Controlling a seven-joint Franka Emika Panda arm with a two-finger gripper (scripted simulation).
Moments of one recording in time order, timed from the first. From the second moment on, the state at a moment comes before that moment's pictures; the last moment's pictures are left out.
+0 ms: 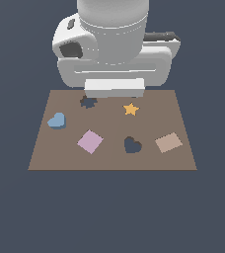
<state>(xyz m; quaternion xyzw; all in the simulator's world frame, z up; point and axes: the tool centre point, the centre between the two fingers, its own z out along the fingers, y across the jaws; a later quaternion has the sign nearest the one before) -0.006 0.006 0.166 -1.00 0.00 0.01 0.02</state>
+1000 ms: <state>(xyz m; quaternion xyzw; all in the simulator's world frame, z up) -0.012 -0.083 0.111 -1.00 -0.03 0.00 0.01</state>
